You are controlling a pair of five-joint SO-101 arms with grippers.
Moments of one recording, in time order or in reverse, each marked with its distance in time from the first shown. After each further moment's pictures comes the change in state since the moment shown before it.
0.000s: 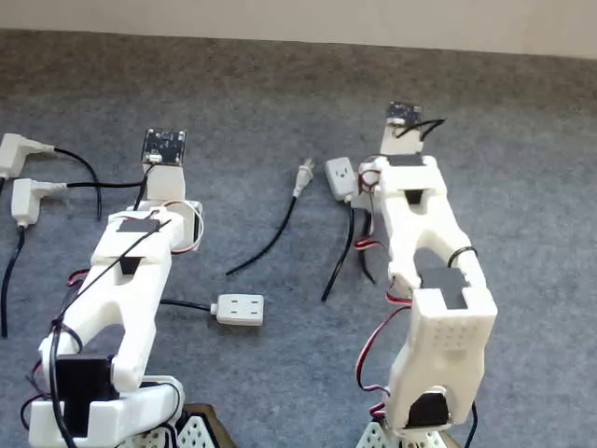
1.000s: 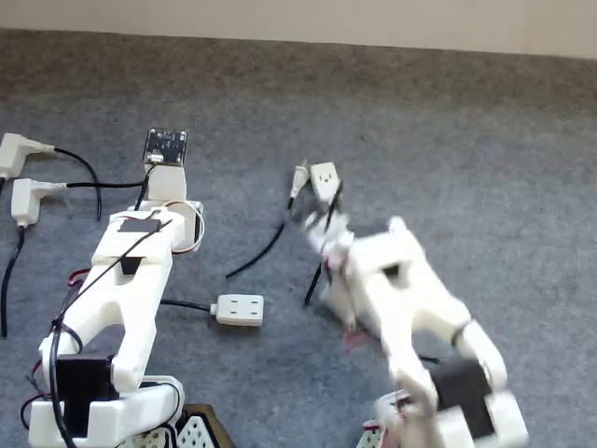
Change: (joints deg) left arm 0.2 0.0 0.0 0.0 0.0; right arm -17.1 -41.4 47.9 10.5 42.5
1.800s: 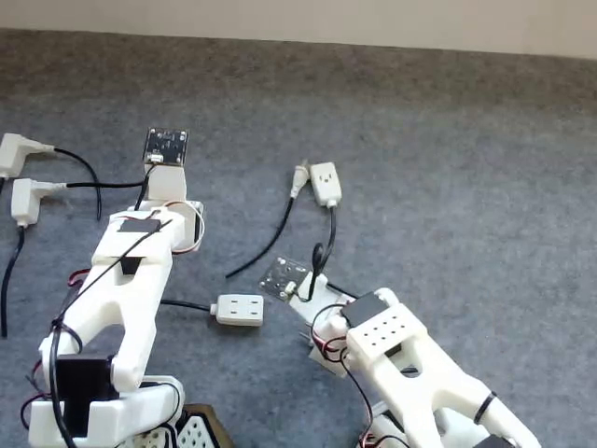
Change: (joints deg) left arm 0.0 0.0 0.0 0.0 0.0; right arm -10.0 -20.7 19.7 -5.3 -4.7
